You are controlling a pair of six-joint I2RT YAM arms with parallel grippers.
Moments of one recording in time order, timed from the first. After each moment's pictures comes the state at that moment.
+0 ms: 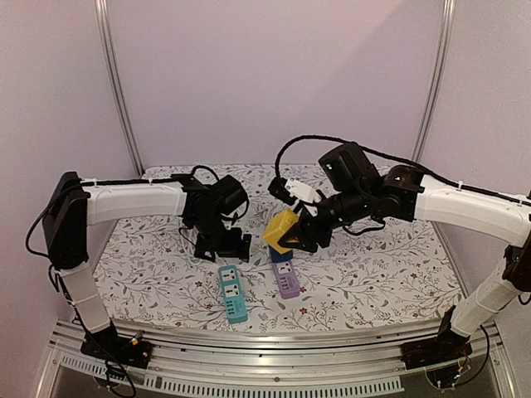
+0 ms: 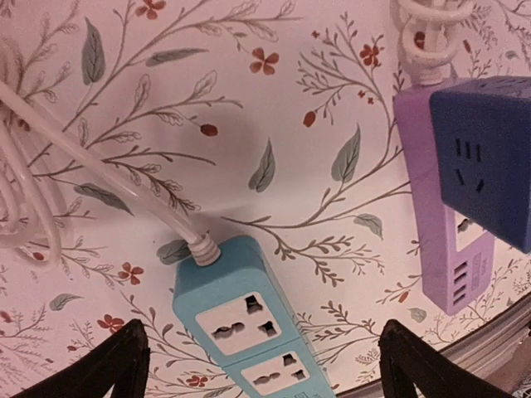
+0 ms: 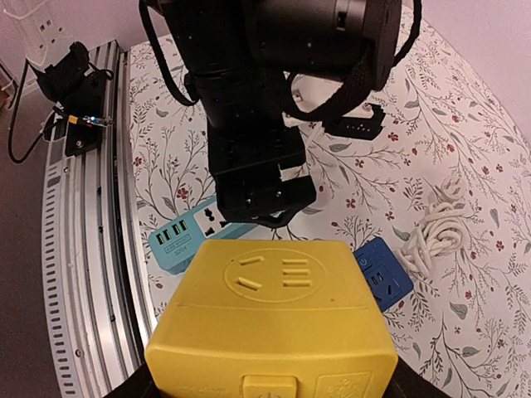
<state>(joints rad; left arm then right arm) -0.82 1.85 1.34 -0.87 0.02 -0.70 0.95 1.50 1.29 -0.53 -0.26 -0.18</state>
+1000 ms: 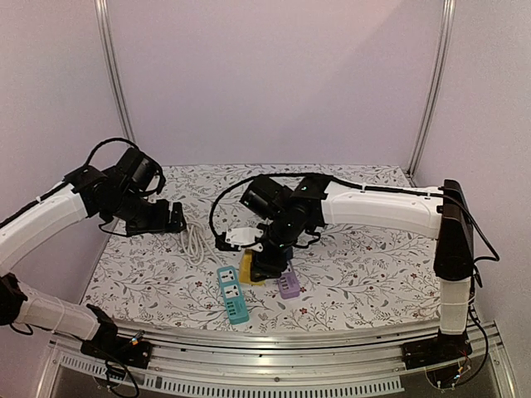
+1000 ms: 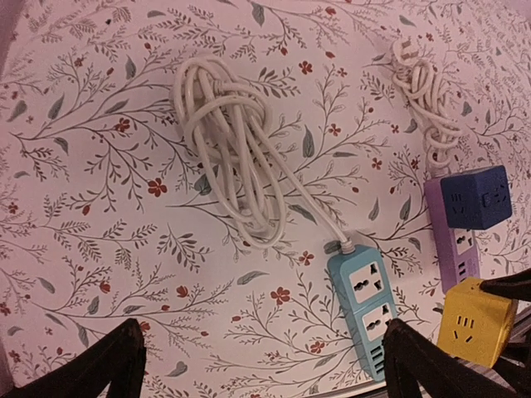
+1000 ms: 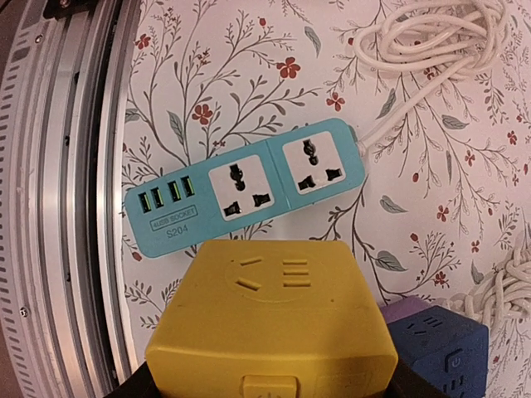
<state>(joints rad) -0.56 1.21 1.12 -0.95 -0.12 -0.54 1.10 2.03 1.79 -0.88 -0.17 -0.42</state>
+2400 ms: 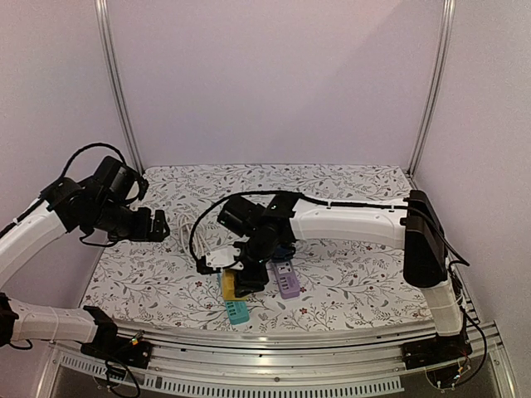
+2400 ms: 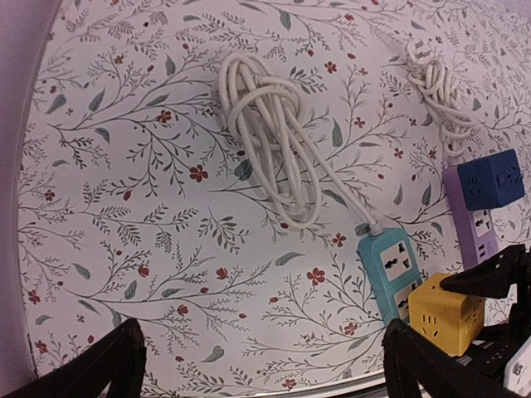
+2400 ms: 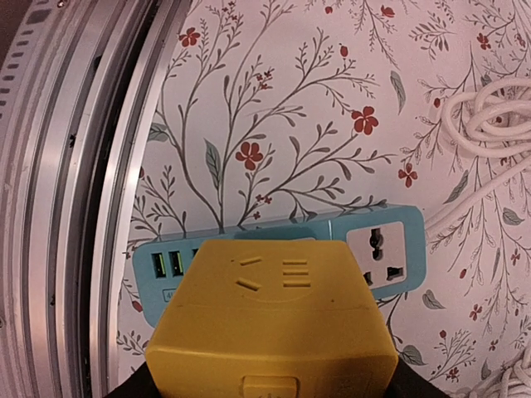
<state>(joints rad) -0.53 1.03 1.04 -1.01 -0.16 -0.48 1.16 2.23 1.94 -0.88 -0.22 -0.58</state>
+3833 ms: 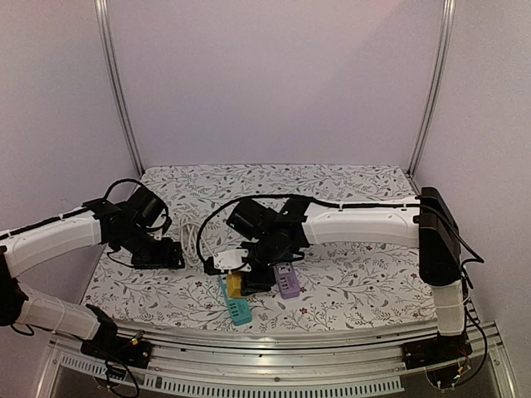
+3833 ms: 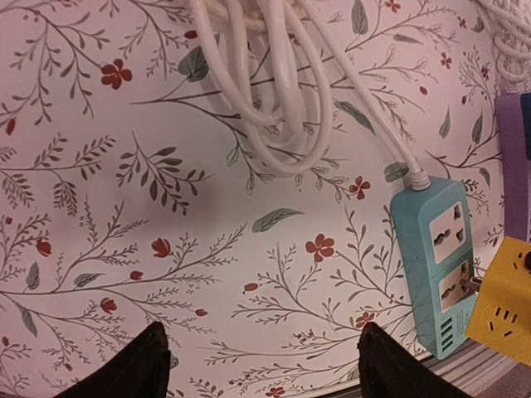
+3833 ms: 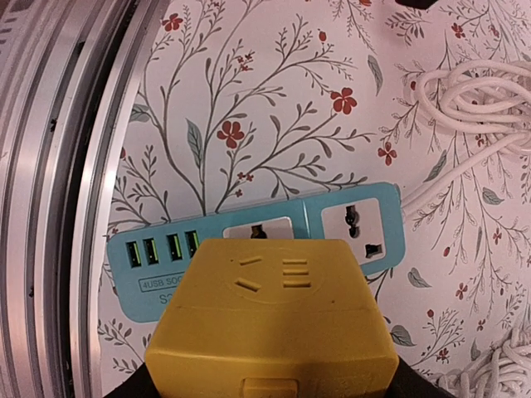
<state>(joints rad) -0.52 1.20 0.81 -0.82 0.02 -0.51 1.16 2.13 1.77 -0.75 -0.16 -0.59</state>
